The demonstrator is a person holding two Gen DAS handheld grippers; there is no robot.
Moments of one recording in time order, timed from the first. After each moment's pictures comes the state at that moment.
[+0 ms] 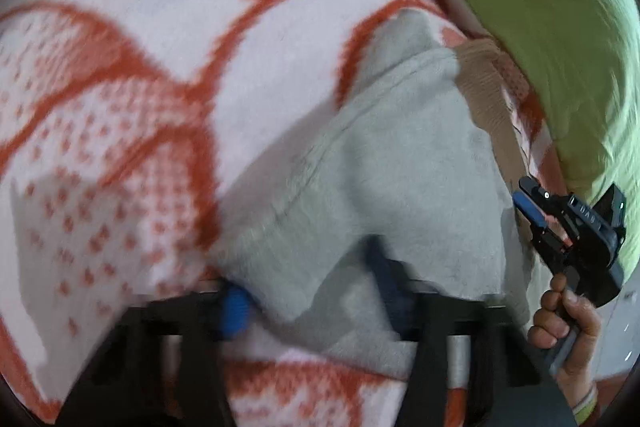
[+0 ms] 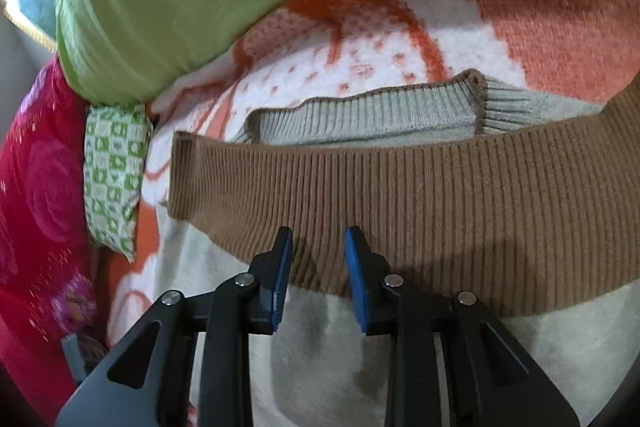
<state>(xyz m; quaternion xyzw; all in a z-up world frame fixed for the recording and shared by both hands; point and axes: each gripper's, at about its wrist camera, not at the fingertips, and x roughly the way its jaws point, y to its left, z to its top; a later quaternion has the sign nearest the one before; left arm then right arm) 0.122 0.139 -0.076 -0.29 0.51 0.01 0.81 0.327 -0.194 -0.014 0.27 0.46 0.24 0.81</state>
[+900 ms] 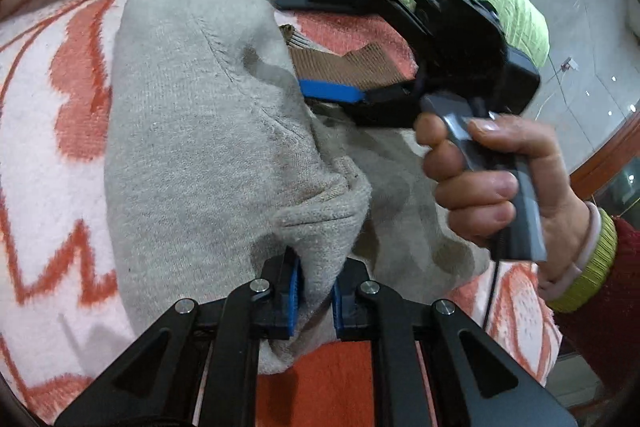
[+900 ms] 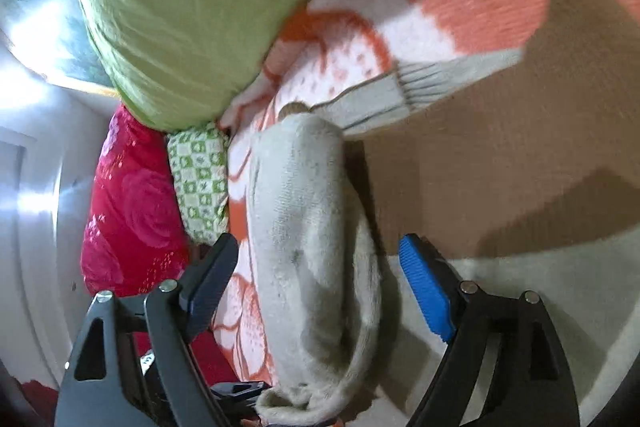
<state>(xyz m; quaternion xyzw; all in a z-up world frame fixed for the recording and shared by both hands) 0.148 -0.093 -0.030 -0.08 0.49 -0.30 0.81 0.329 -0.263 -0.031 0.39 0.46 0.37 0.71</state>
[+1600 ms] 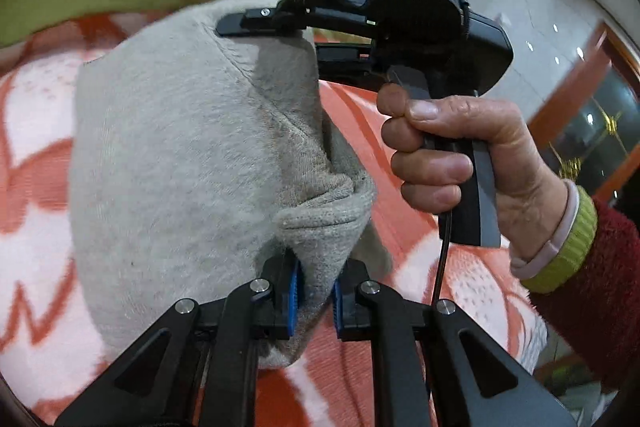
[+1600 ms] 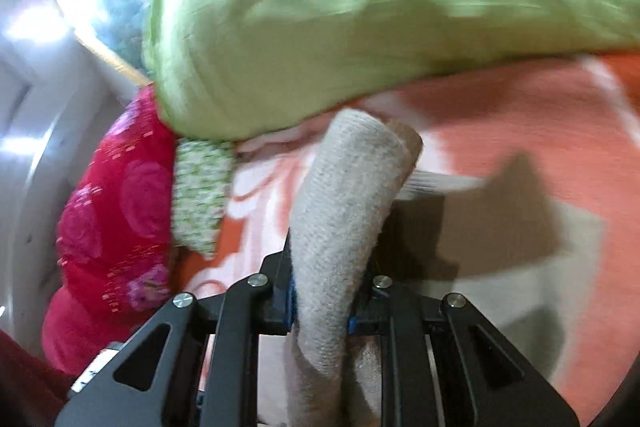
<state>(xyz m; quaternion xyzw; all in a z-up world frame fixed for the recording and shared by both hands) 0.121 -0.172 0.012 -0.02 0.46 -0.42 0.78 0.279 -0.355 0.030 0.31 0.38 0.30 0.81</state>
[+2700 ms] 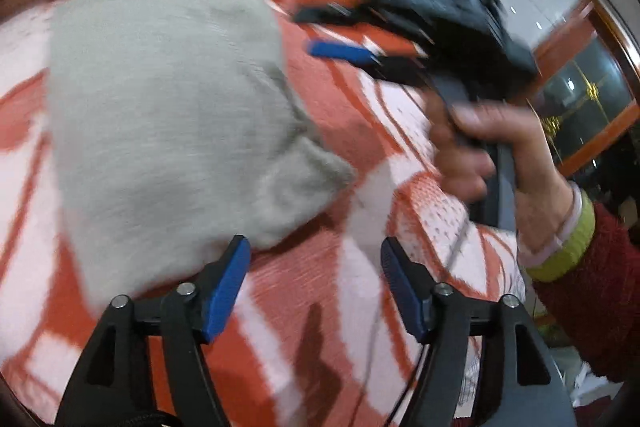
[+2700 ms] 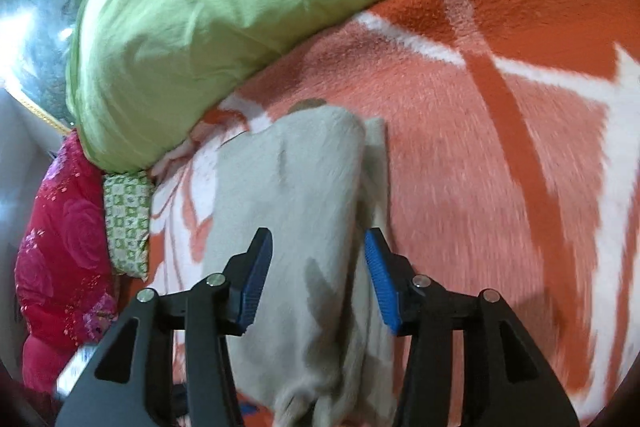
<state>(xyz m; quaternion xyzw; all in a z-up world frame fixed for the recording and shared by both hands) 0.107 -0.161 0.024 -0.01 0.52 -0.45 0.73 0.178 -0.428 -0.001 0.34 0.40 0.17 0.83</state>
